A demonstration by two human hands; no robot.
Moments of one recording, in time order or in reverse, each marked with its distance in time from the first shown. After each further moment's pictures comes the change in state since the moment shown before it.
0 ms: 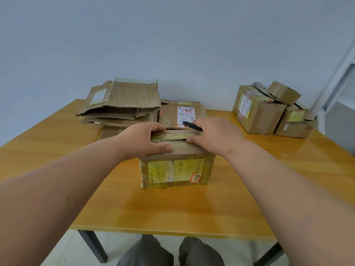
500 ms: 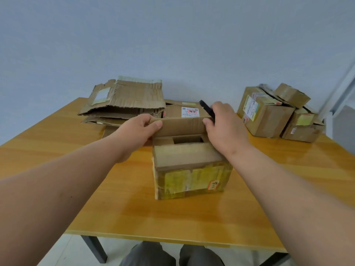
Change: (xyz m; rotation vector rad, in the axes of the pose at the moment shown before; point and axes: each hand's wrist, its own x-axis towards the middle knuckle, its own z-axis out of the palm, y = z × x) left_hand 0.010 -0.015 -0.003 -0.605 0.150 -0.167; right_hand 0.015 0.005 0.012 0.186 0.394 0.077
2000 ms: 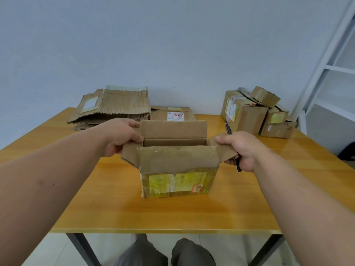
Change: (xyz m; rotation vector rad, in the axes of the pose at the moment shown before) left_hand -0.019 0.035 -0.007 -0.129 -0.129 -0.281; right_hand -0.048 0.060 -0.050 0.981 -0.331 0.887
